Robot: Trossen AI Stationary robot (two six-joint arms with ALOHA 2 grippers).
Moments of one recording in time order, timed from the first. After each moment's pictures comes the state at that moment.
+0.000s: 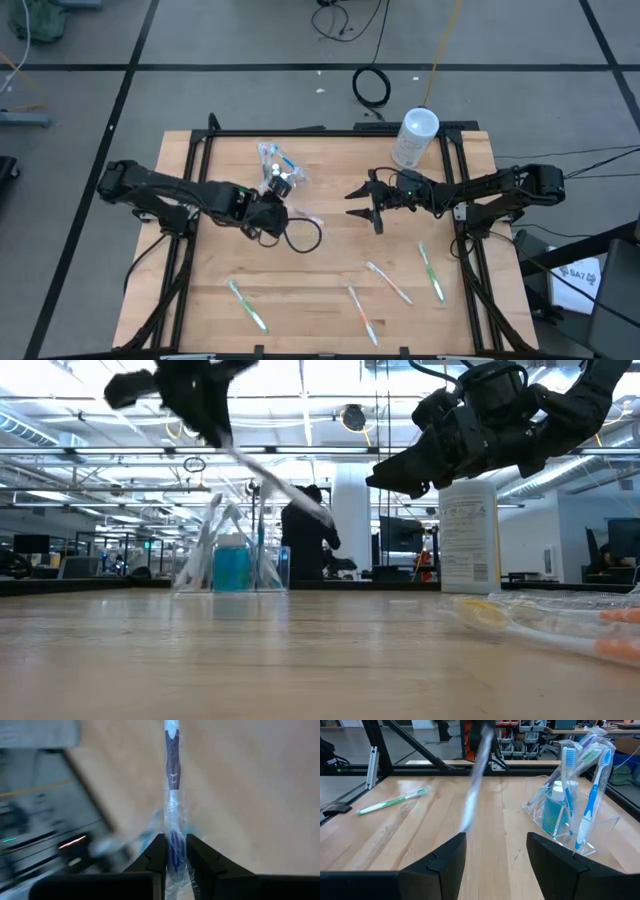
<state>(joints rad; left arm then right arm) -0.19 1.46 1.29 -1.00 -0.51 0.68 -0.19 1.38 0.46 0.74 -0.26 -0.03</state>
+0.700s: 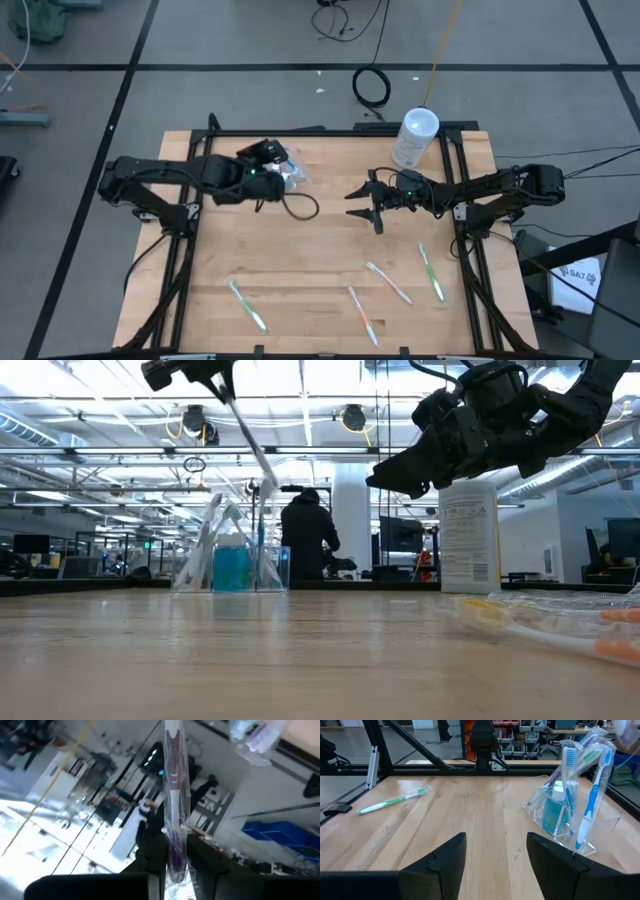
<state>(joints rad) -0.05 1.46 1.51 -1.19 -1.12 1.39 -0.19 1.38 0.46 0.74 -0.26 -0.03</state>
